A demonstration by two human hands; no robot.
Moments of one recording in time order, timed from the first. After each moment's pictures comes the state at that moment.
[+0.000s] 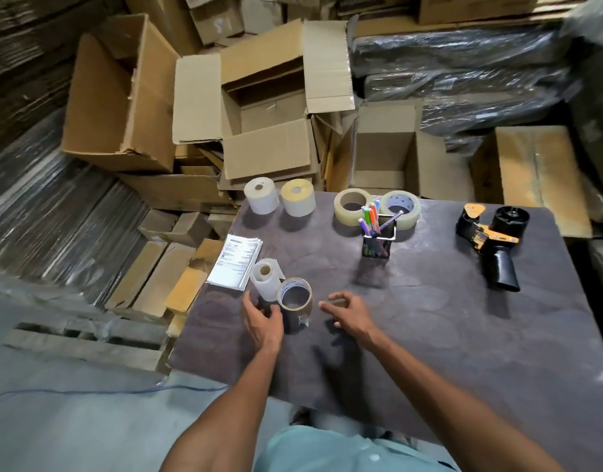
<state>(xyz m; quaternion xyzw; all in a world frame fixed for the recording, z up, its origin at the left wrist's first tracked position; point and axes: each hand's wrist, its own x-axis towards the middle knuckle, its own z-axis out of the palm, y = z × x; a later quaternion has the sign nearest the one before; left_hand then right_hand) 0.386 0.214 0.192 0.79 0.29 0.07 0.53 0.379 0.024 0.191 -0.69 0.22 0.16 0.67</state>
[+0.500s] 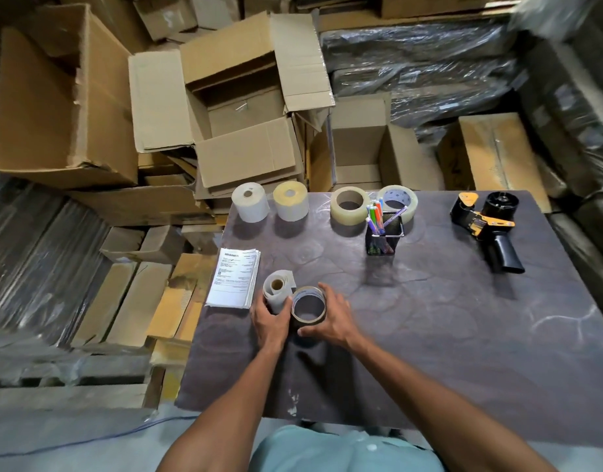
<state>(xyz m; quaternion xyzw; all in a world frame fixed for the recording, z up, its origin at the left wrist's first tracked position) 0.443 0.251 0.184 0.84 0.17 -0.01 0.51 0.409 0.099 0.183 -0.87 0.15 0.14 0.45</state>
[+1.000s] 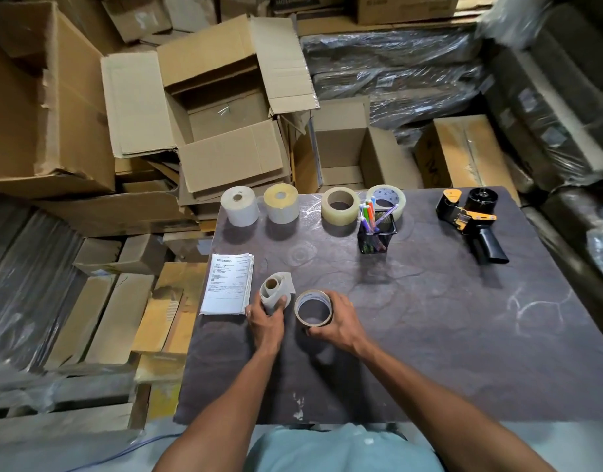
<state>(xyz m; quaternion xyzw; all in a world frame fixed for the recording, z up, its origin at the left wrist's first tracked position) 0.460 0.264 0.172 0.83 0.15 -0.05 0.53 0.396 0.101 0.176 -0.88 0.17 0.05 0.44</state>
